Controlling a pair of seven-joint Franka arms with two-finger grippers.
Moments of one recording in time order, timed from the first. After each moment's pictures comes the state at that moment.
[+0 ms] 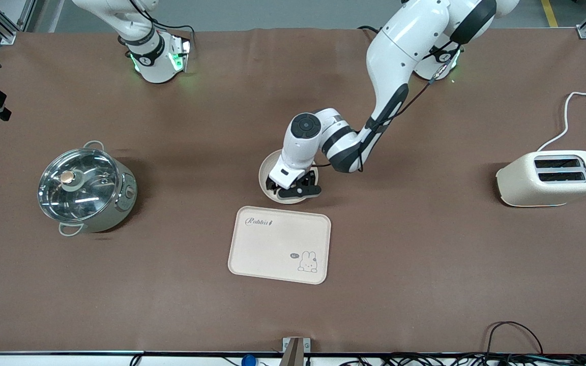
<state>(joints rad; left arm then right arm) -0.61 0.82 -0.25 -1.56 0.28 2.56 -1.14 -0.07 -0.09 -0.01 -1.55 -0.06 1.52 -0.05</state>
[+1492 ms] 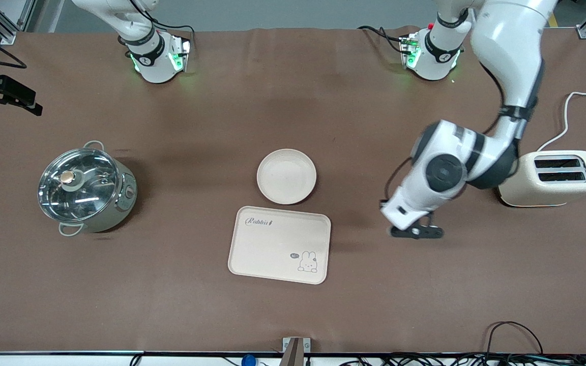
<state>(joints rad) -0.11 0.54 -0.25 -1.66 0.16 2.09 -0.34 -0.05 -0.07 0.00 -1.56 0.03 1.42 -0.05</state>
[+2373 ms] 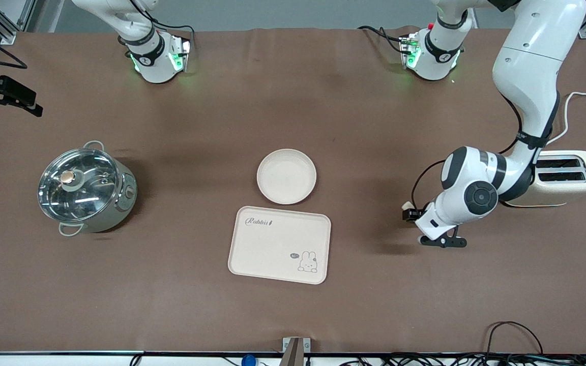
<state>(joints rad) 0.02 0.62 -0.27 -1.74 0.16 2.29 -0.24 -0.05 -0.07 0.00 -1.56 0.03 1.43 -0.05</state>
